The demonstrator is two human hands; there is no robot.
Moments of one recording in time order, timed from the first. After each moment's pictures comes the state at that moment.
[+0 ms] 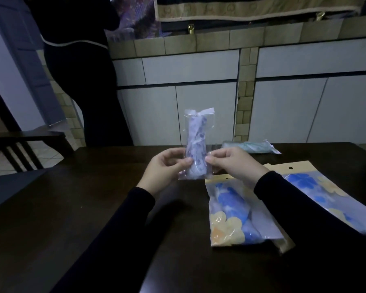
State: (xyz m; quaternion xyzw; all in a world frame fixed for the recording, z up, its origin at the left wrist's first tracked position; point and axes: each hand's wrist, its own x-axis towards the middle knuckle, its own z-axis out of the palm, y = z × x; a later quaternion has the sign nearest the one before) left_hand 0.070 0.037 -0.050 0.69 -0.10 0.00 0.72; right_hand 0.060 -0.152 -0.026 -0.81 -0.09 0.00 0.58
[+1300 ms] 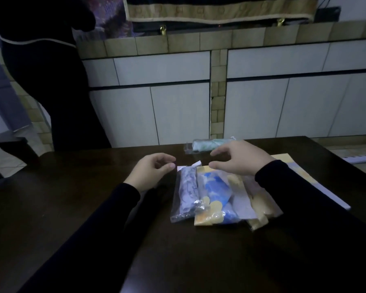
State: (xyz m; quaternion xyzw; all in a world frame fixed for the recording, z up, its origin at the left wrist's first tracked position) left_hand 0.095 0.005 -0.060 0.90 -0.17 0.07 0.41; right_hand 0.048 -0.242 -0.015 -0.98 -0.07 -0.06 0.16
